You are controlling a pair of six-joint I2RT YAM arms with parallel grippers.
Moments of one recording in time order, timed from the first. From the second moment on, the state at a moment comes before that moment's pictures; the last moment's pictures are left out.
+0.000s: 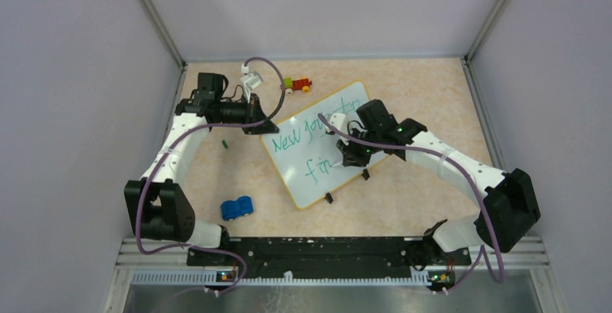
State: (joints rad) left arm -0.08 1.43 1.24 -0.73 1.08 0.26; right arm 0.66 1.38 1.08 -0.63 -0.39 -0.42
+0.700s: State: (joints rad) left arm -0.08 1.43 1.24 -0.73 1.08 0.26; right arm 0.63 1.35 1.08 -0.62 -0.35 -0.42
